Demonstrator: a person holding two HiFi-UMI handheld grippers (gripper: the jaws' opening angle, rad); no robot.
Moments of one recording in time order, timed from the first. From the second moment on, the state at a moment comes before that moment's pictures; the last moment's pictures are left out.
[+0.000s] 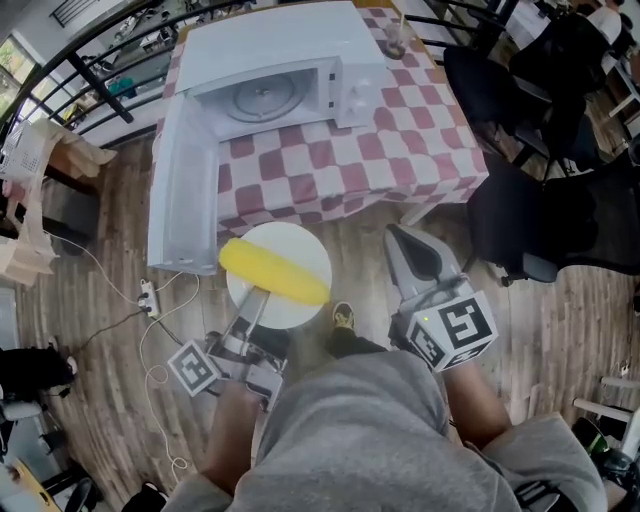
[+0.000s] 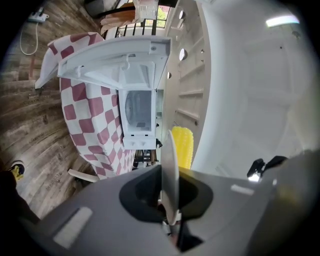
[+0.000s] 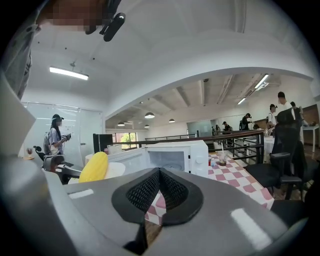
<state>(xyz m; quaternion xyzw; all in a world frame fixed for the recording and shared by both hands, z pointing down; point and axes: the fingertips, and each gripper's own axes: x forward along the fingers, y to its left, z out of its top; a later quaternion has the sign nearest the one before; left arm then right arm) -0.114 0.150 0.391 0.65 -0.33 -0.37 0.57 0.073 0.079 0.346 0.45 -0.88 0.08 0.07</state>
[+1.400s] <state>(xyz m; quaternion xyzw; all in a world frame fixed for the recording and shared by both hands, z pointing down) -0.123 0.025 0.397 0.63 -0.36 -0.40 0.56 0.048 -0.043 0.354 0.41 -0.91 0.08 0.08</state>
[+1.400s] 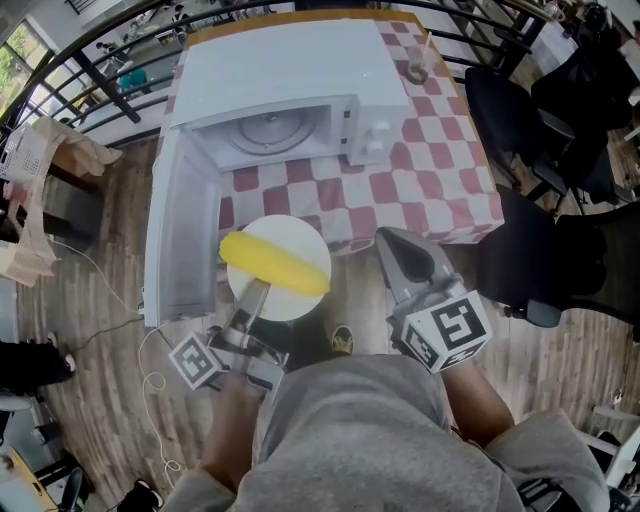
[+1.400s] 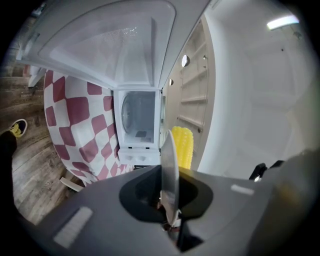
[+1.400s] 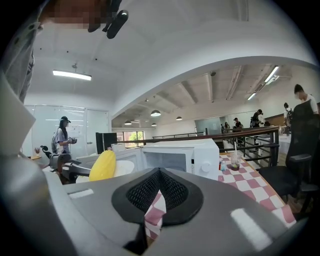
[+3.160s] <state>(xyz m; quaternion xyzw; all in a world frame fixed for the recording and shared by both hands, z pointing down) -0.177 -0.151 0.437 0.60 -0.37 -0.39 0.58 -0.037 -0.190 0.367 0.43 -0.89 0.10 0.10</state>
